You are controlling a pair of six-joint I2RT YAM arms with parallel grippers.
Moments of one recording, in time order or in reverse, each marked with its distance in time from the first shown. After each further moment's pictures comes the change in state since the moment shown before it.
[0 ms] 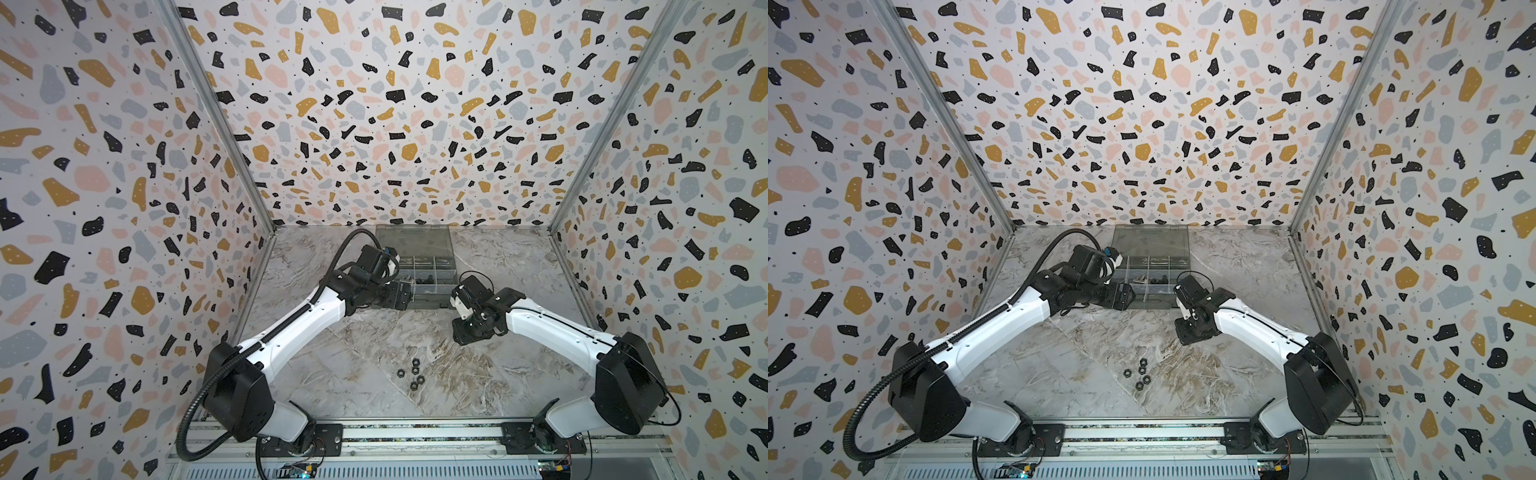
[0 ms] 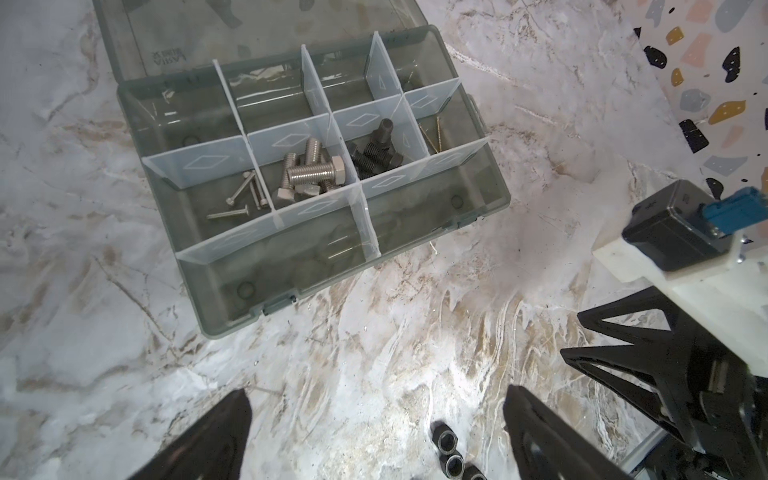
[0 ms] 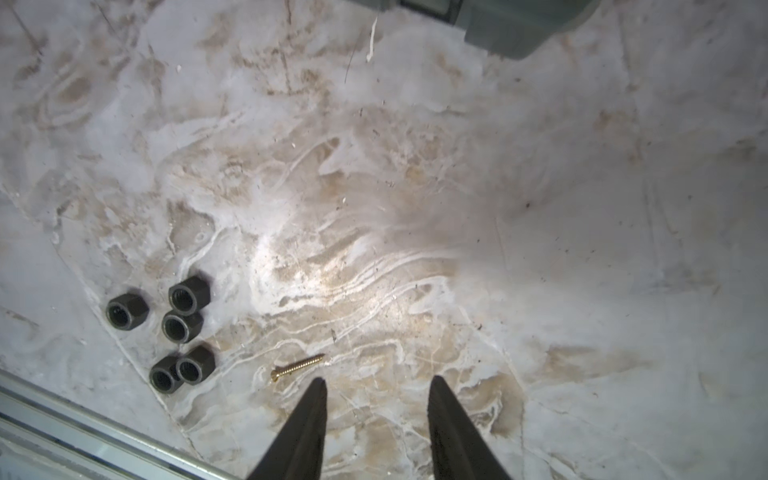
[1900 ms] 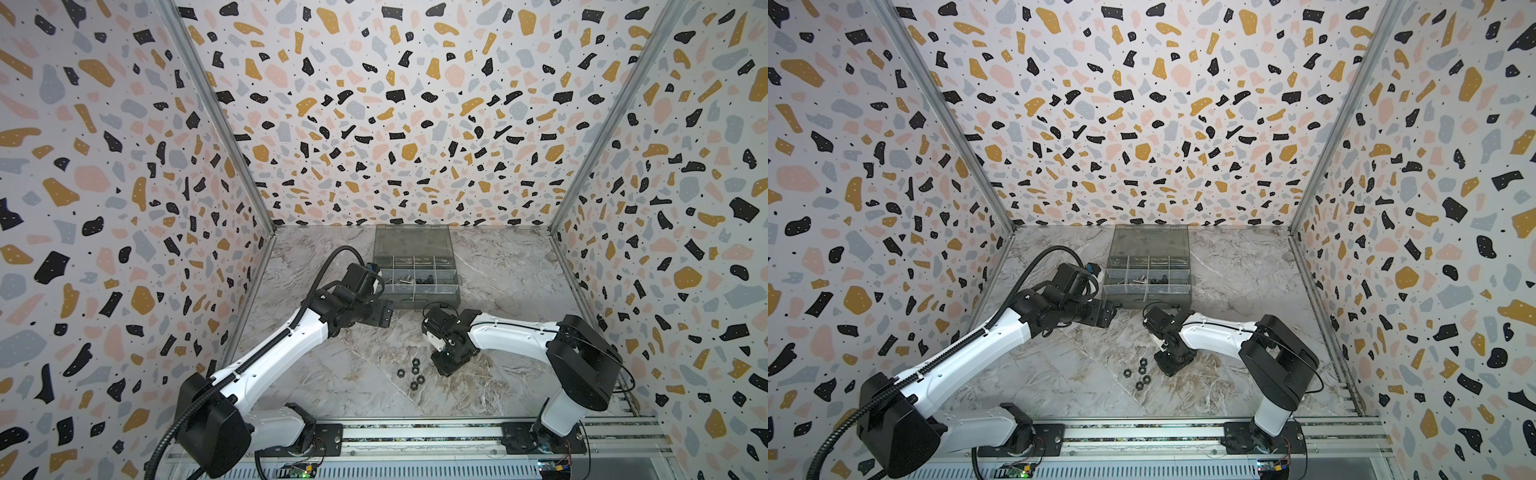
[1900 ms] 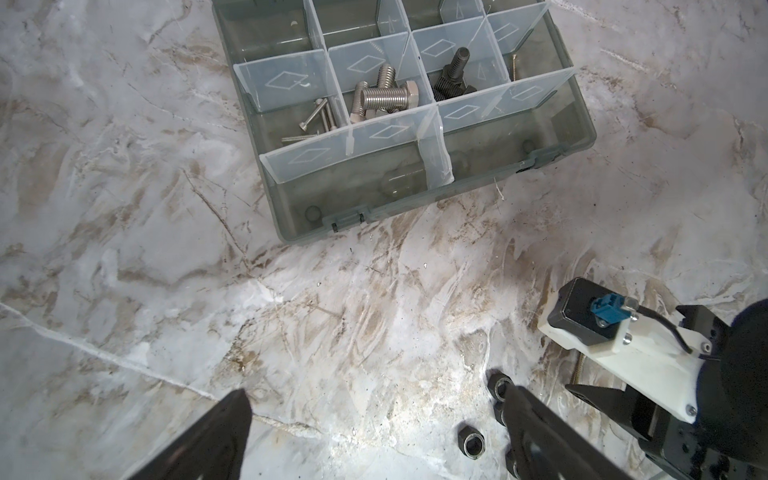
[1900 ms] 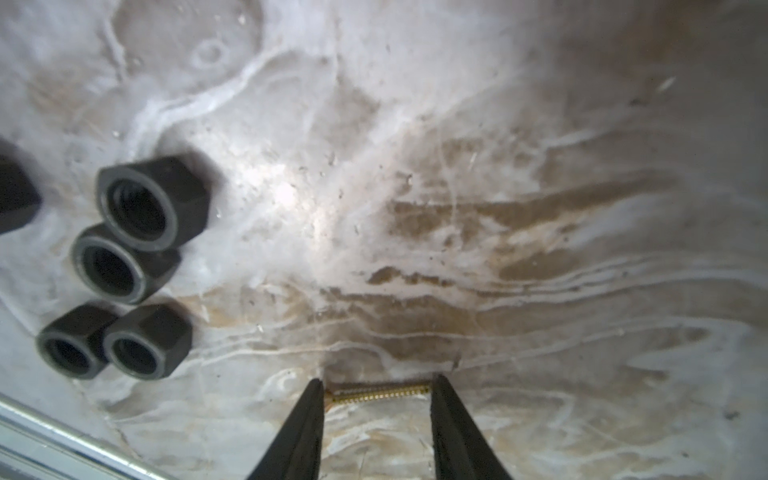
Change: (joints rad) left arm 0.002 -0.164 -0.163 -0.063 -0.104 0.010; right arm 0.237 0.218 -0.023 0.053 -0.006 -0.093
